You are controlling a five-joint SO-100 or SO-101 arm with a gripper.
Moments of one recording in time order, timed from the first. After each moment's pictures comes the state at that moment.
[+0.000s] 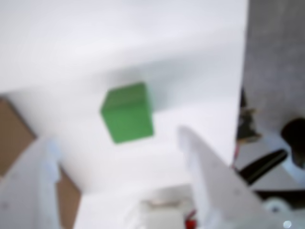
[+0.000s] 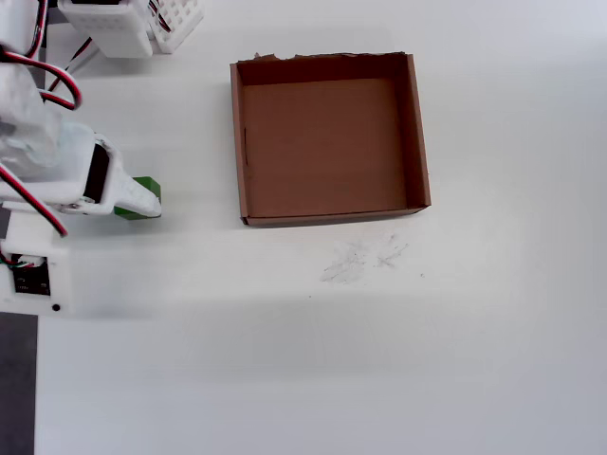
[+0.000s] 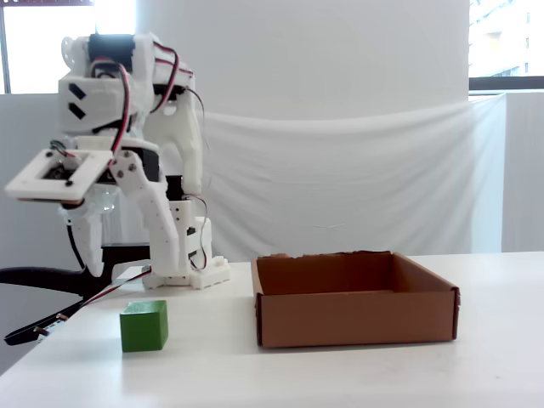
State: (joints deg) arm -0.6 105.1 113.9 60.8 -82.9
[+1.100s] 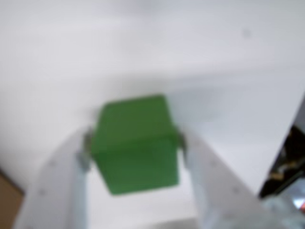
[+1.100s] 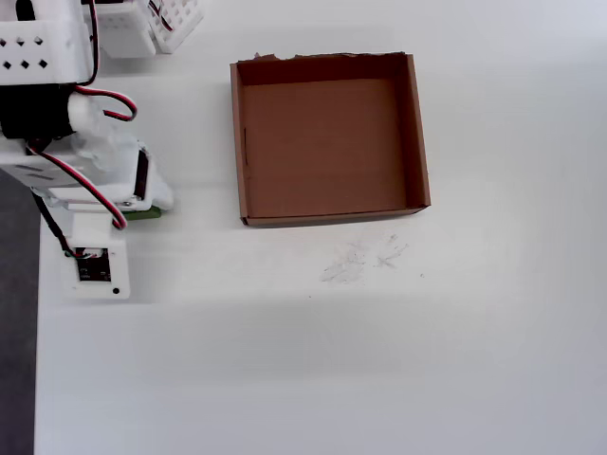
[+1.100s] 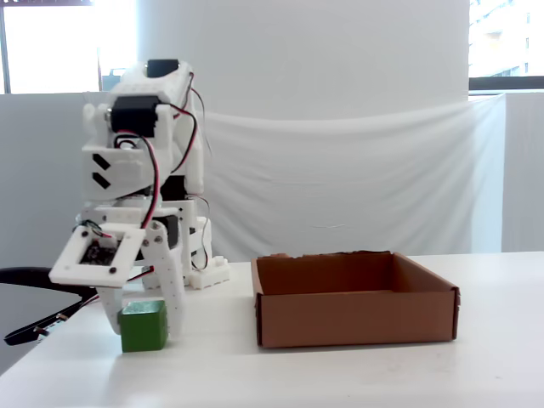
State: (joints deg) arm -4.4 101.6 129.7 42.4 -83.0
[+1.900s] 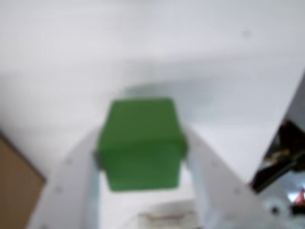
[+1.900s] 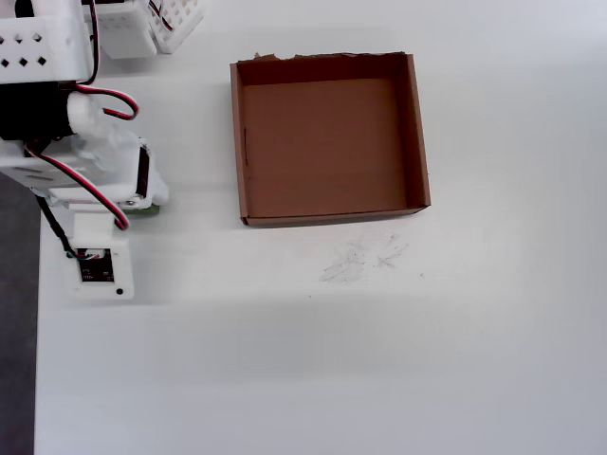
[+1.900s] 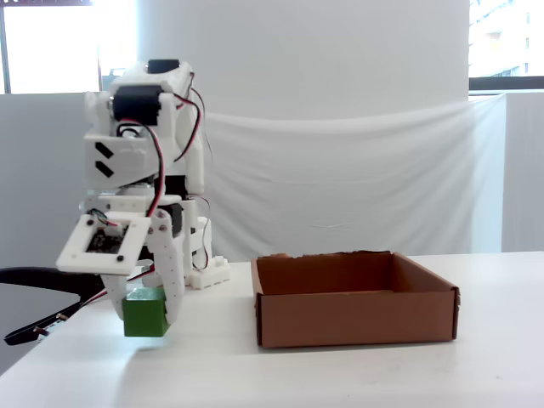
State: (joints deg) arm -6.2 102.0 122.5 52.4 -82.7
